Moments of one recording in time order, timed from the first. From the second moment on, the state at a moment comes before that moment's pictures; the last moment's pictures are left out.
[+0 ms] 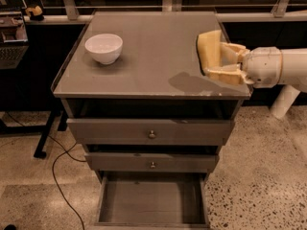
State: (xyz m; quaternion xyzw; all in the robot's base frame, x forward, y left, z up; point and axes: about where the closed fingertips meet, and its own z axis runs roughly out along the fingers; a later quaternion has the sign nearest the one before) arm 0.579 -0.172 0.912 -0.55 0.56 0.28 0.56
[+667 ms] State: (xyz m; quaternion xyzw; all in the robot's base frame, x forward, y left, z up) arm 0.620 -0.178 0.834 -0.50 0.64 0.30 0.50
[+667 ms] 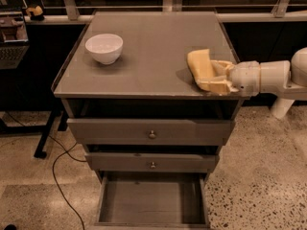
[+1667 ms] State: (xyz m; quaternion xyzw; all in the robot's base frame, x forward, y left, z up) arm 0.621 -0.178 0.833 -0.50 0.64 0.30 0.50
